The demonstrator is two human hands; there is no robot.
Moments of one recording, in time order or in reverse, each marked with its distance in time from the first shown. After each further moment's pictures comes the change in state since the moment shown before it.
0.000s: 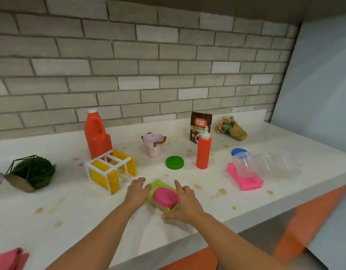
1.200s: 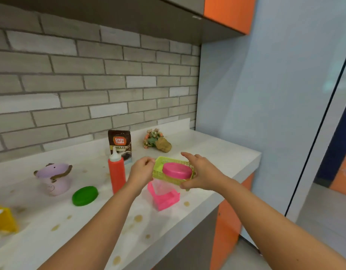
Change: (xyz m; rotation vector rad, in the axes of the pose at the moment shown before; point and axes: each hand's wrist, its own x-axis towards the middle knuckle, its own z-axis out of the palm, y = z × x) left_hand 0.000 0.264 0.142 -0.433 -0.207 0.338; right_hand -0.072 0.174 -0.248 -0.095 0.347 0.066
